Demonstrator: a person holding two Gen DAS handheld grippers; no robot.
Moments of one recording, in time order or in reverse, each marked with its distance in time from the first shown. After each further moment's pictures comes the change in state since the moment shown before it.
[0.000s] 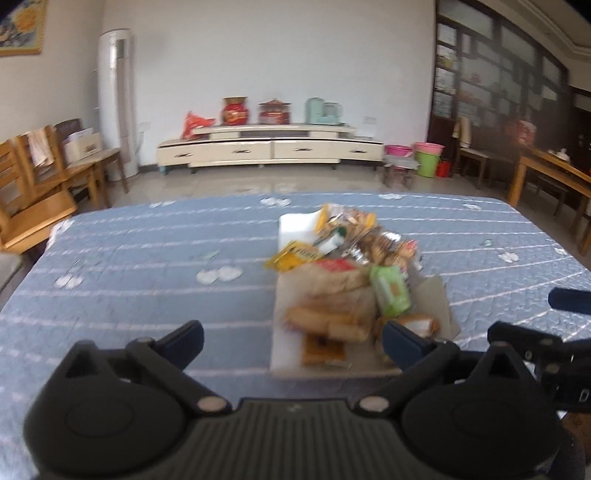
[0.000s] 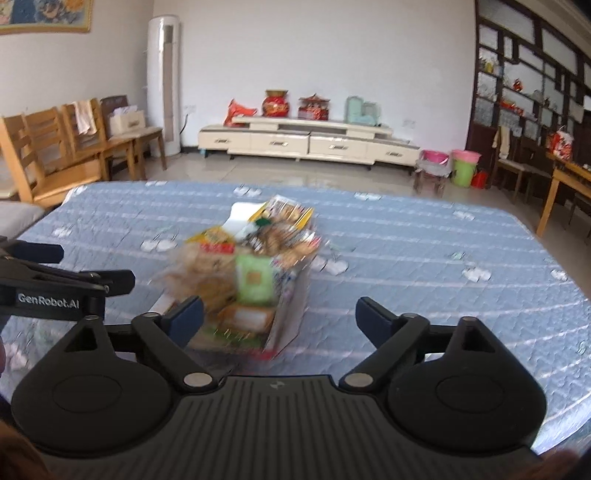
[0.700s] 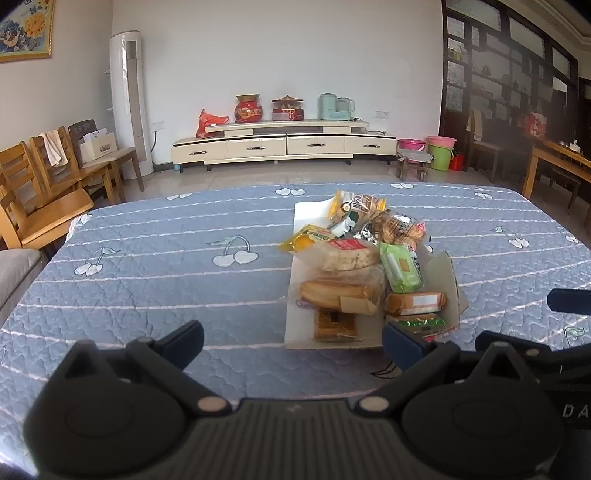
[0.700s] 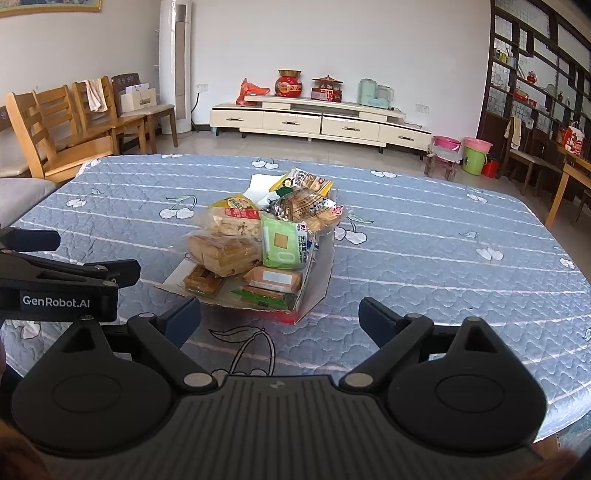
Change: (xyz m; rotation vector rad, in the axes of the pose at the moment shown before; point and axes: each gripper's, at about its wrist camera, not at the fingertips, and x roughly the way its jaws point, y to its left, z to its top) left arm -0.009 -0.006 -0.016 0.019 0.006 0.051; right arm 0.004 0.017 -0.012 -0.030 0.056 0.018
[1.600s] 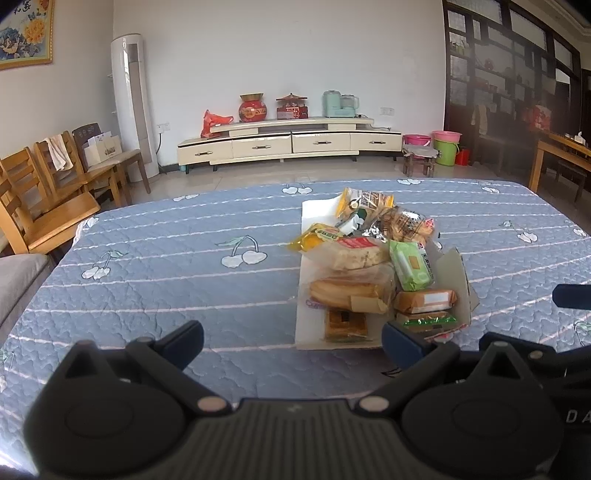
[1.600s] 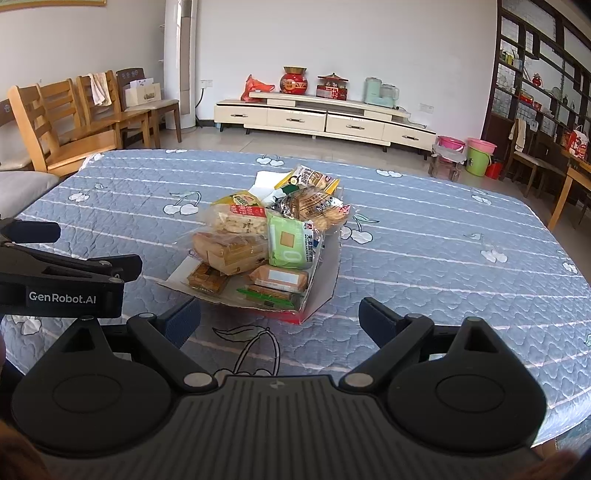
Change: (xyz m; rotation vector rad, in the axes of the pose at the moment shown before) left arm 0.000 -0.001 0.001 0.021 0.006 0.028; right arm 0.003 0.000 -0.001 -0.017 0.008 0.008
